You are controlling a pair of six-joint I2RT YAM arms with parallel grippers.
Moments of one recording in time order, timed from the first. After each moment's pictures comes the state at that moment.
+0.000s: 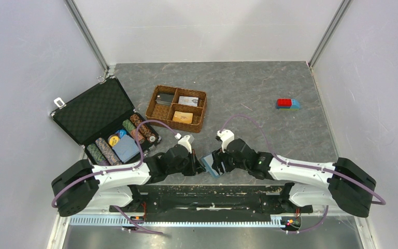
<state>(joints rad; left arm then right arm) -1.02 1.17 0.38 0.13 0.02 -0.96 1.00 1.19 0.50 -0.01 0.07 0.39</state>
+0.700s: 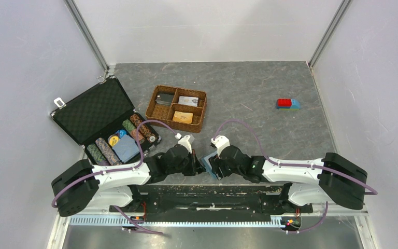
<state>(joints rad) -1.02 1.17 0.38 0.14 0.03 -0.96 1.10 1.29 0.50 0.00 0.19 0.37</state>
